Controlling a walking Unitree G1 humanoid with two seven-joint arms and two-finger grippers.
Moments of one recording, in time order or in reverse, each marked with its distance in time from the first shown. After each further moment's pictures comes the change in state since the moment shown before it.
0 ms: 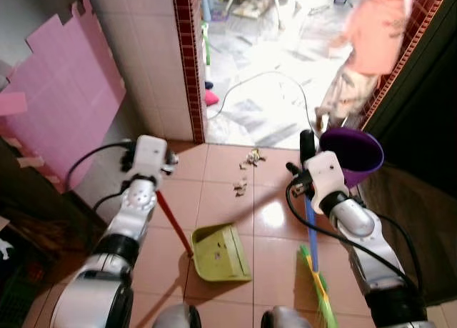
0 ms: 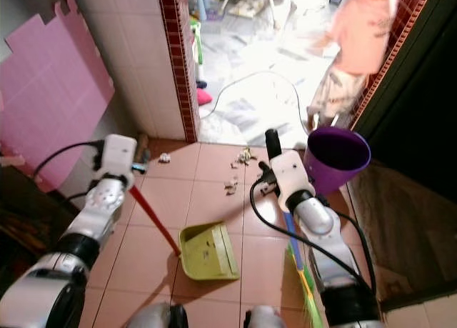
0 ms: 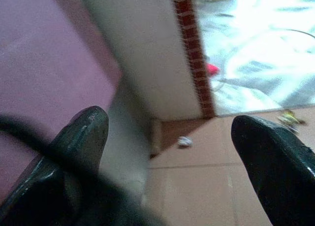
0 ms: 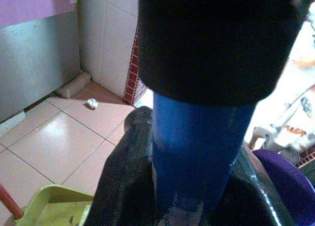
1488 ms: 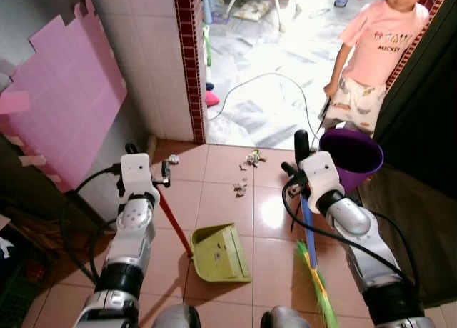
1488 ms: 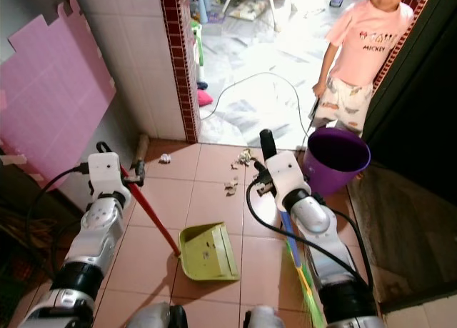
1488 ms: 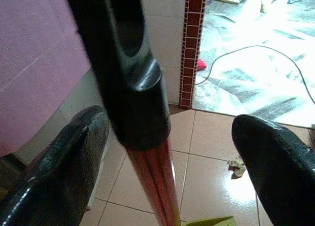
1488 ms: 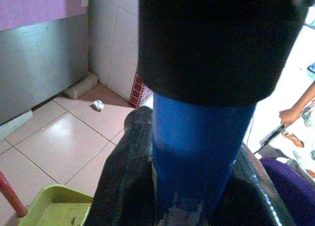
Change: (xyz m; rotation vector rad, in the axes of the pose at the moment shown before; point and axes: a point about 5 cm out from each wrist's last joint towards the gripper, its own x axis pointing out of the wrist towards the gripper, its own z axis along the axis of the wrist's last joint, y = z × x) left arm -0.024 -0.011 -0.019 -0.306 0.089 -0.003; right arm 0.004 0.004 0.000 -0.016 -0.010 0.036
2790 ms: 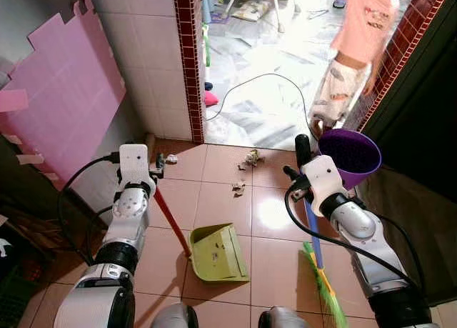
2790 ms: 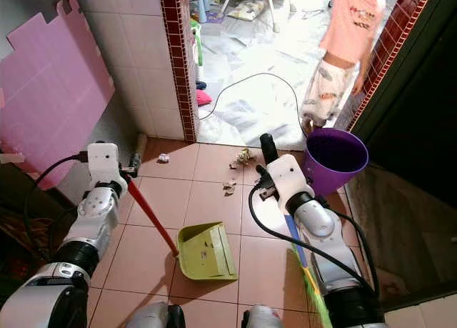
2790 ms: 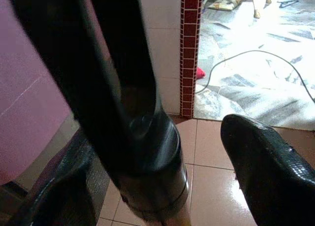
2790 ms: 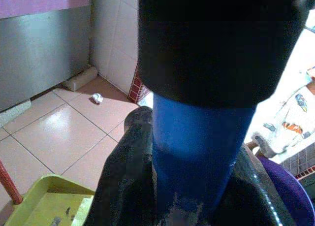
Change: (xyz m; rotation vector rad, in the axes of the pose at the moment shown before) left arm 0.018 0.011 0.009 0.062 -0.046 -0.021; right arm -0.008 -0.002 -0.001 -0.035 0.009 0.018
